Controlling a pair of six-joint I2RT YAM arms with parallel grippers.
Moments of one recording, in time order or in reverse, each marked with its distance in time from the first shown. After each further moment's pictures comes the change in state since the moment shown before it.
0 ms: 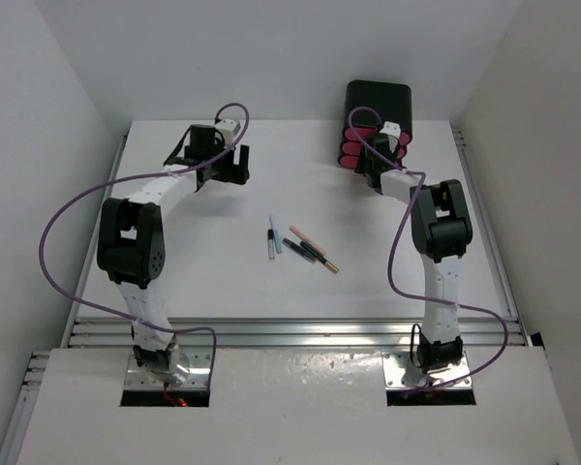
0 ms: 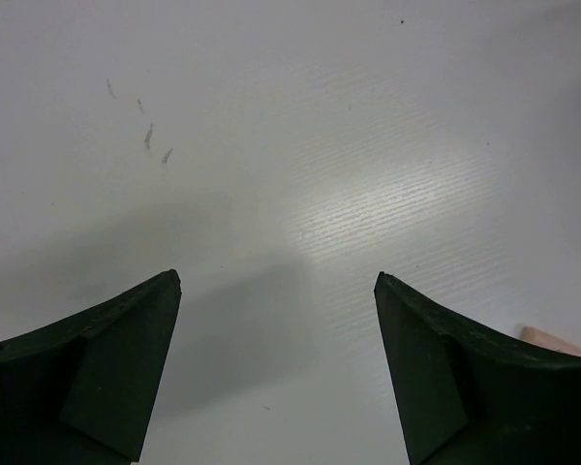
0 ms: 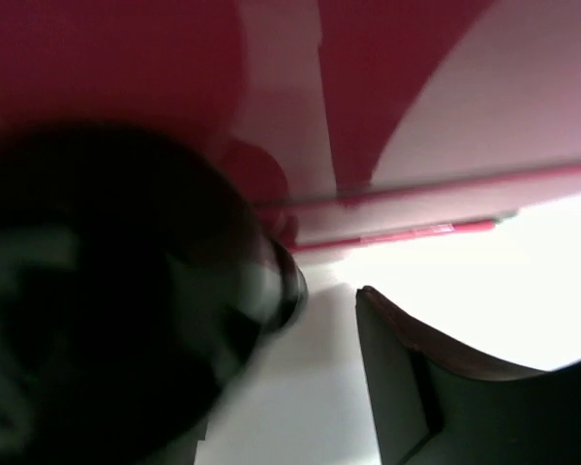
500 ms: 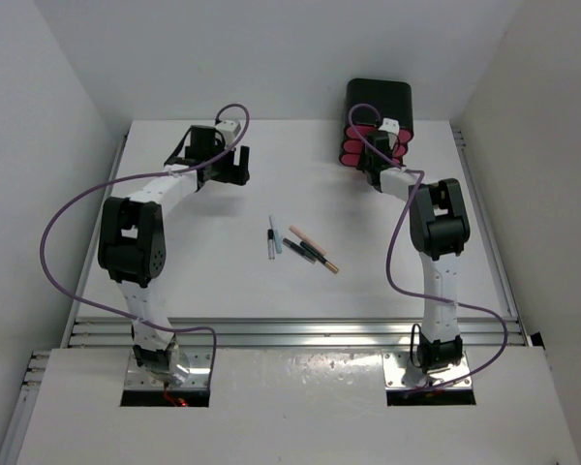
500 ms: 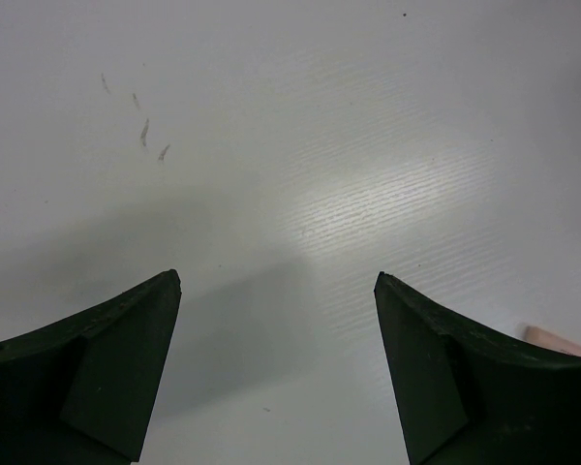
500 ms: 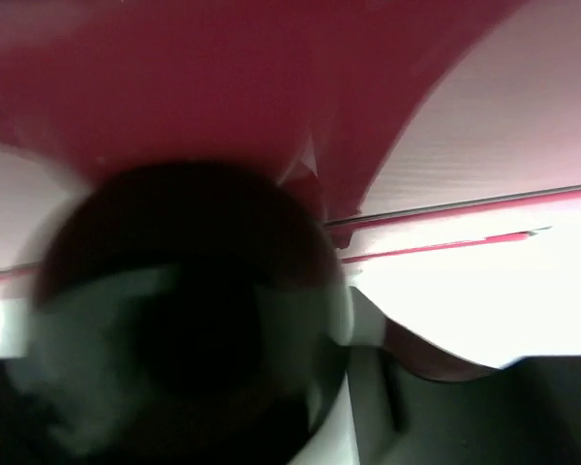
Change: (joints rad) left arm 0.003 0.019 0.005 -0.003 0.006 0.000; right arm -0.007 0.046 0.063 0.022 -0.034 0.008
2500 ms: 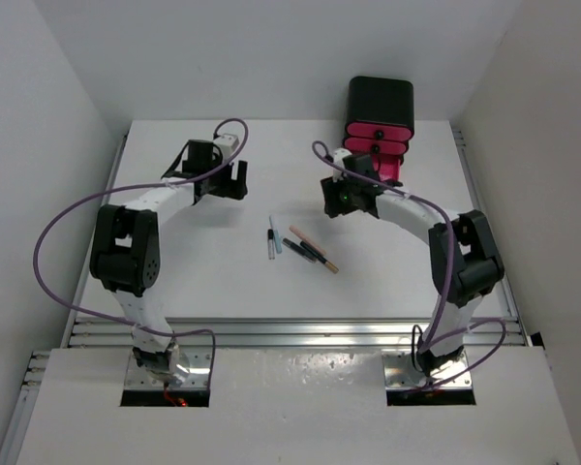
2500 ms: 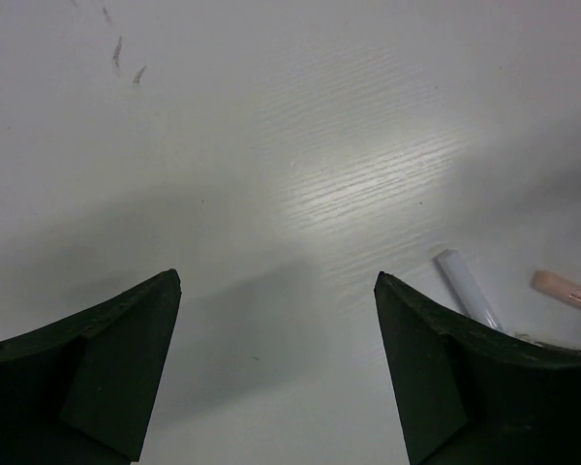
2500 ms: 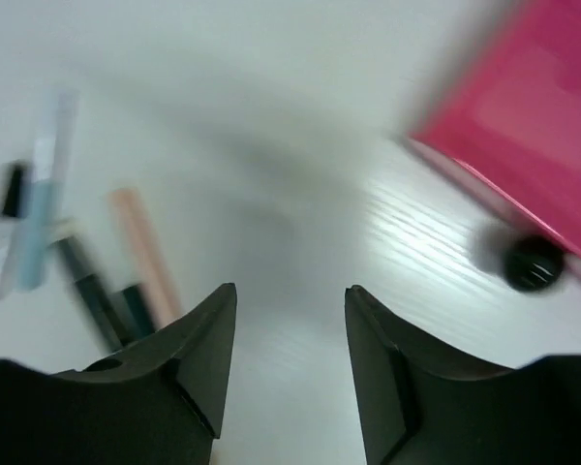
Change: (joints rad) left arm 0.000 -0.081 -0.165 0.045 0.009 0.004; right arm 0.214 -0.484 -0.389 -0.354 -0.414 -0.298
